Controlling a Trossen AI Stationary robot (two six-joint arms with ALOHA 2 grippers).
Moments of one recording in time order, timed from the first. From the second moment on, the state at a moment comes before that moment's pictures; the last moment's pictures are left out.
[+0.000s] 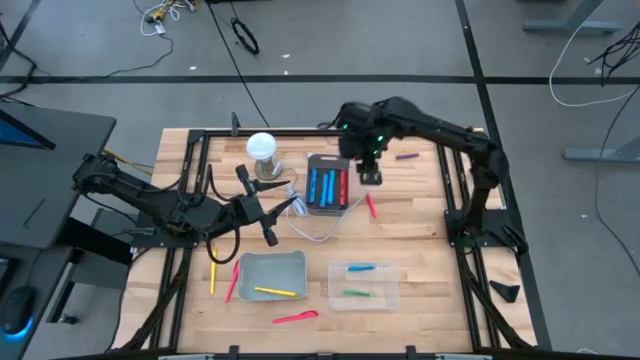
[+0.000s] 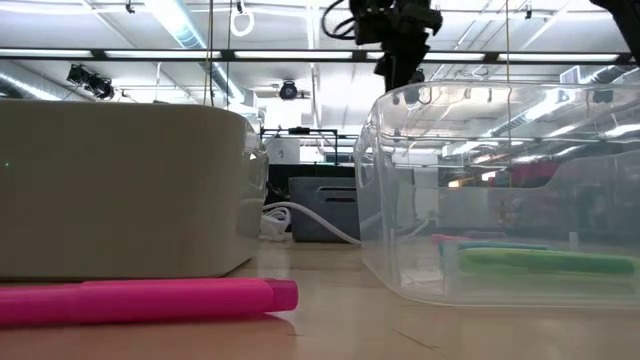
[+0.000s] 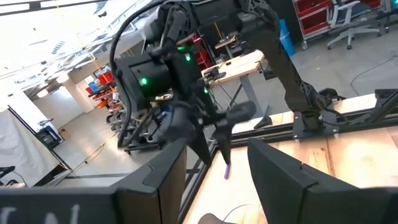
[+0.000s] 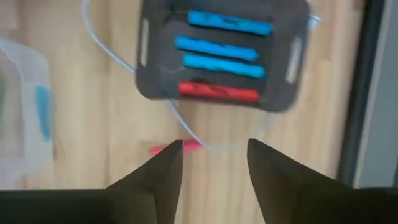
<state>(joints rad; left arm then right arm) -0.41 1.18 1.03 0.16 -0.90 0.43 -0.34 1.84 1.96 -1.45 -0.09 -0.41</state>
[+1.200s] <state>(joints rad) -0.41 1.18 1.03 0.15 -0.92 0.43 -0.89 1.52 1.48 -1.19 0.18 -0.80</state>
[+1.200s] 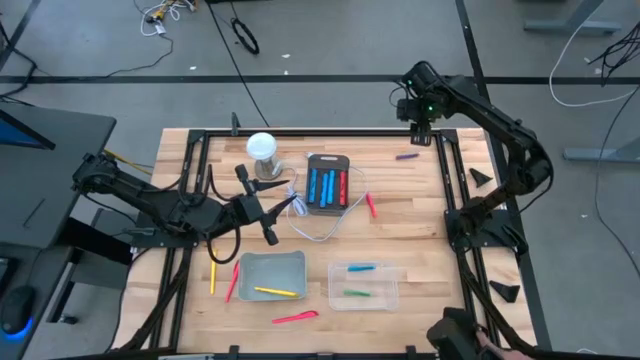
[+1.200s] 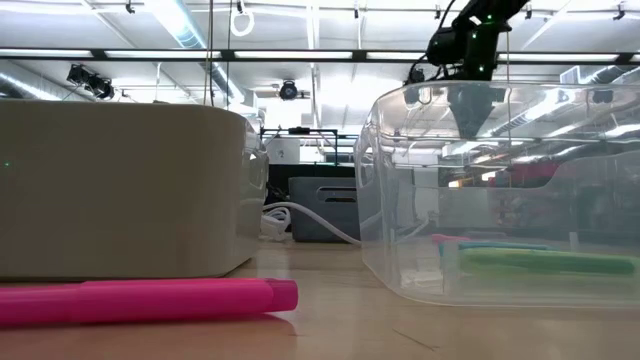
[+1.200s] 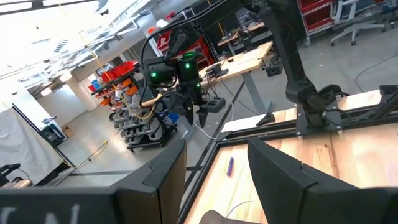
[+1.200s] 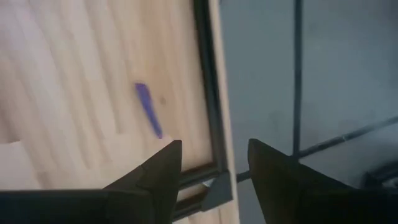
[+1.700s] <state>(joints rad) -0.41 1.18 1.03 0.02 -0.92 0.30 -0.92 1.71 1.42 -1.08 0.17 -0.72</state>
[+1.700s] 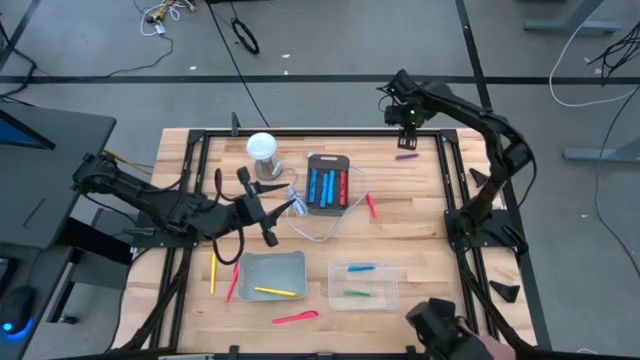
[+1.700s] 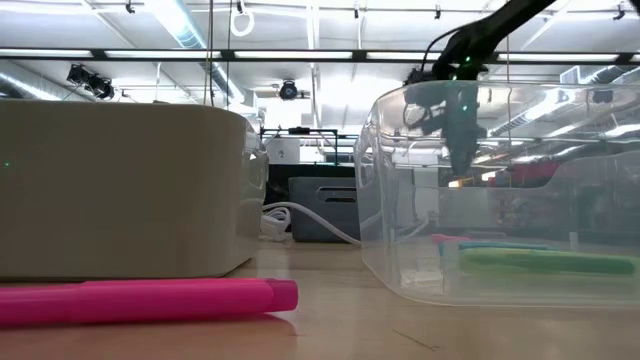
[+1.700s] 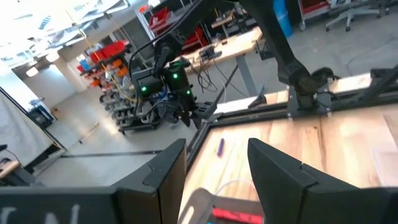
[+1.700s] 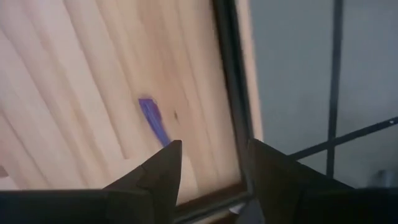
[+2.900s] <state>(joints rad) -0.41 1.18 1.03 -0.11 -0.92 0.27 -0.90 1.98 1.23 -1.04 0.42 -0.93</state>
